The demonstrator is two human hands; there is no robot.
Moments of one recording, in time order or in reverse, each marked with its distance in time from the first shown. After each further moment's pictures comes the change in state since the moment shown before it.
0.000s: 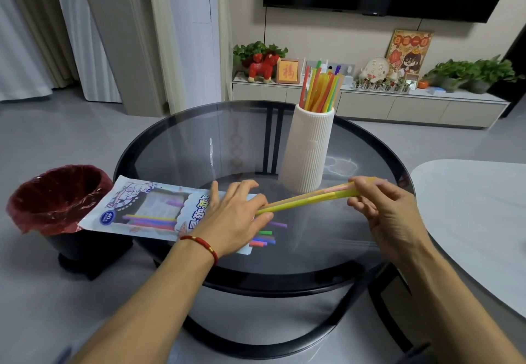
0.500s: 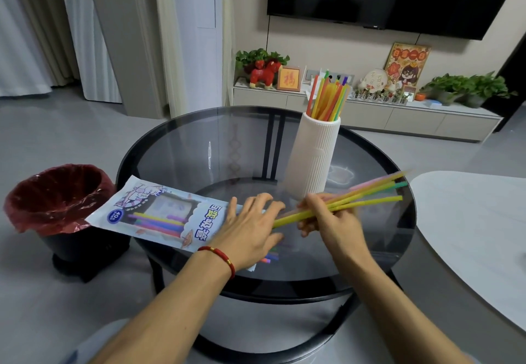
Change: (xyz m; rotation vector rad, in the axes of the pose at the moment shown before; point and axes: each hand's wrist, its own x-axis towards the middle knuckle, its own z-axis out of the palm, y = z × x) left_hand -0.002 0.014 0.014 -0.037 -0.064 0.038; right_hand -0.013 0.035 0.082 -0.347 0.017 -0.044
